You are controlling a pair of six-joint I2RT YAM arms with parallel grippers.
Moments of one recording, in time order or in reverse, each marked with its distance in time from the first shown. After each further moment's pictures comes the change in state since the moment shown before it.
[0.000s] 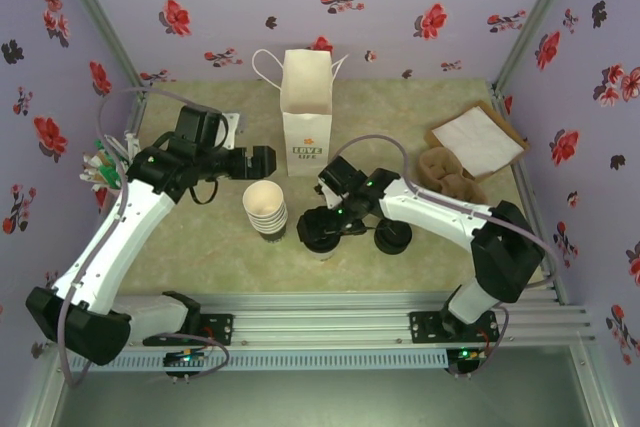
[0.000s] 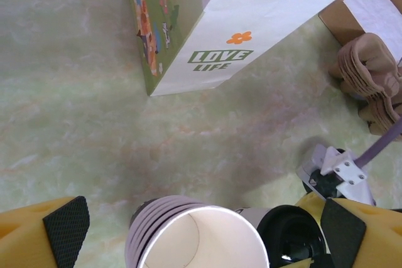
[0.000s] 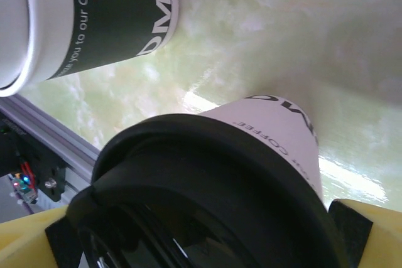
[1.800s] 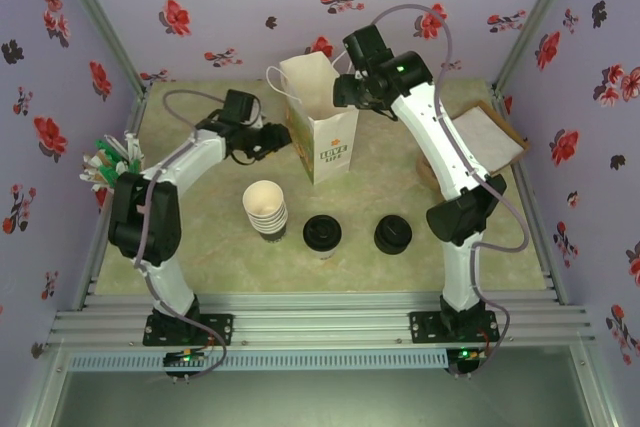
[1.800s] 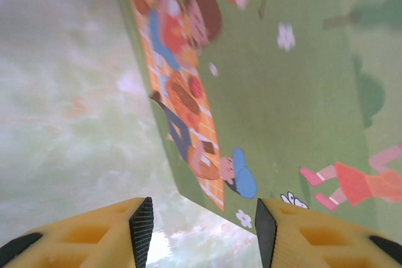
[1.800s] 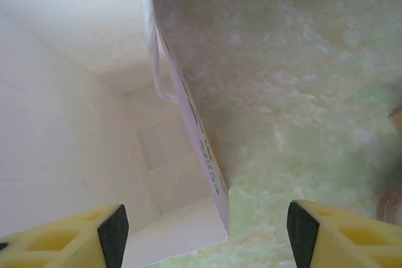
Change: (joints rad) left arm 0.121 0.575 0.057 0.428 0.207 -0.294; right arm -0.304 0.449 1.269 -0.555 0.516 -0.129
